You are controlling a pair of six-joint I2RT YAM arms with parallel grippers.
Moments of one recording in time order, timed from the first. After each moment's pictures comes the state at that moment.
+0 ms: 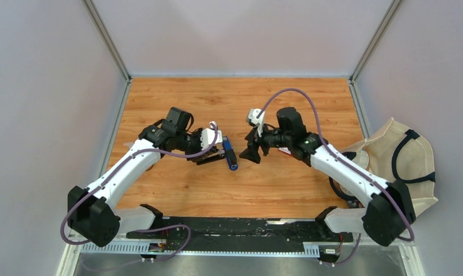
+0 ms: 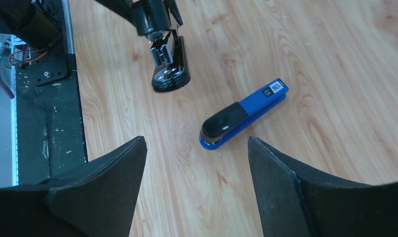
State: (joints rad) left arm -0.48 1.24 1.05 -0.77 0.50 0.85; right arm 0.60 1.22 0.93 -0.19 -0.65 -0.23
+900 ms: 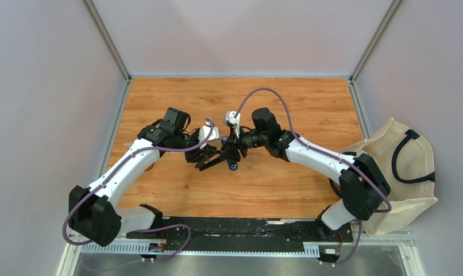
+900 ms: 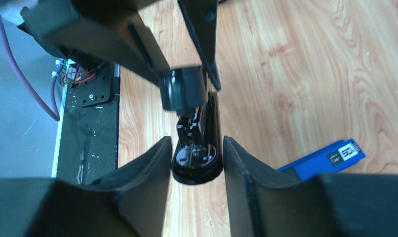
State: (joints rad) left arm -0.44 1.23 1.01 -0.77 0.63 0.75; right arm 0.73 1.53 1.03 0.05 -0.77 -0.07
